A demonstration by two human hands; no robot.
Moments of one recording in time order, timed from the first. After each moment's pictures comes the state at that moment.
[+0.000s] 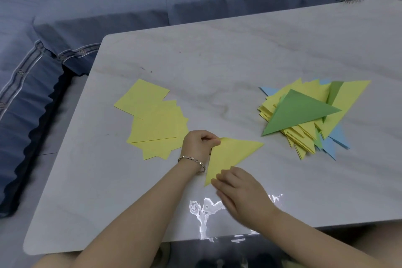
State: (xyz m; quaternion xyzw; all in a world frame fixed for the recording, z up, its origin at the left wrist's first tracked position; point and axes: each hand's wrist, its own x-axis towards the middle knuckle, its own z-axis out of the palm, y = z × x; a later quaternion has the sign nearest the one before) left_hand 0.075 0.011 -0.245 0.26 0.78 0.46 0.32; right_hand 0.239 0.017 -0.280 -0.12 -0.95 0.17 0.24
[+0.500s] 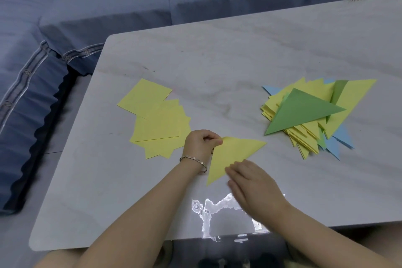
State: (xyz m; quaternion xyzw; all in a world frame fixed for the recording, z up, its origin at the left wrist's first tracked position) left_hand 0.076 0.009 -0.244 0.26 0.77 0.47 0.33; right_hand 0.247 0.029 -0.271 -0.19 -0.95 0.12 0.20
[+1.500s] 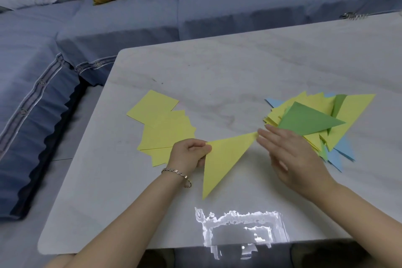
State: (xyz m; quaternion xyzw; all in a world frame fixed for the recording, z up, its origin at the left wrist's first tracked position) left_hand 0.071 -0.028 -0.184 0.15 0.74 0.54 0.38; right_hand 0.267 0.108 -0.210 -0.08 -0.94 0.08 0.31
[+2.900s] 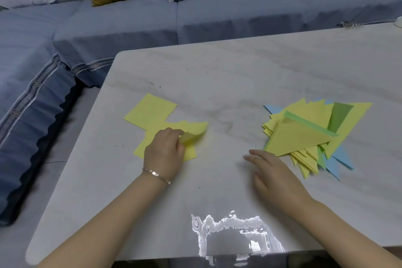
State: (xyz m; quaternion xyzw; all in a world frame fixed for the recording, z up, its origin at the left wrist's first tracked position) left_hand 0.022 -0.040 -0.207 0.45 0.85 0.26 -0.07; right_hand 0.253 0.079 -0.230 -0.28 -0.92 0.22 0.17
